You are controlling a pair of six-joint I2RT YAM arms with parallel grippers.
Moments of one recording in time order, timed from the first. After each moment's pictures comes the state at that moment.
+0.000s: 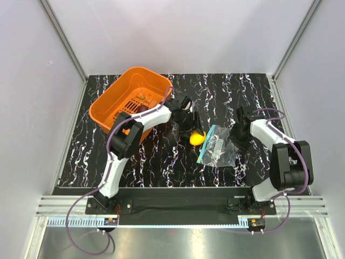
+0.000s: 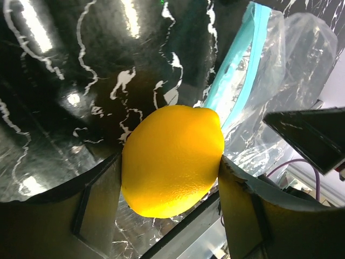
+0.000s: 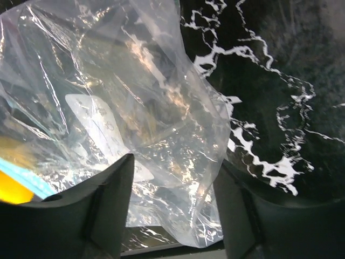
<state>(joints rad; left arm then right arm) -0.67 2.21 1.69 -0.53 0.51 -0.73 0.11 1.53 0.94 -0.74 0.02 0.74</state>
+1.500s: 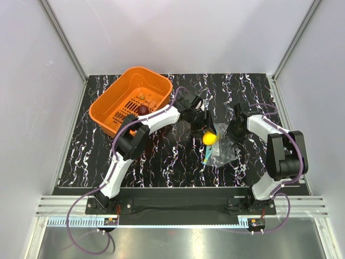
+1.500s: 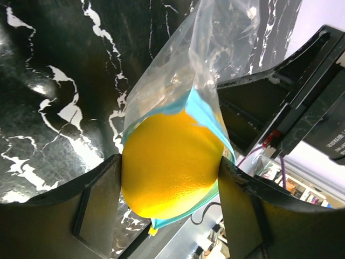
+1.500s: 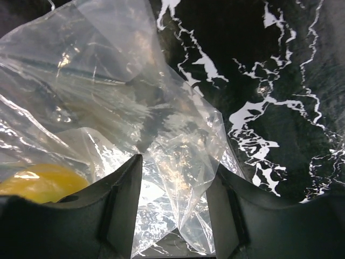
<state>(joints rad) -0.74 2.28 1.85 -0.50 0.60 -0.82 0.12 1.66 1.00 -0.65 -0.04 0.63</state>
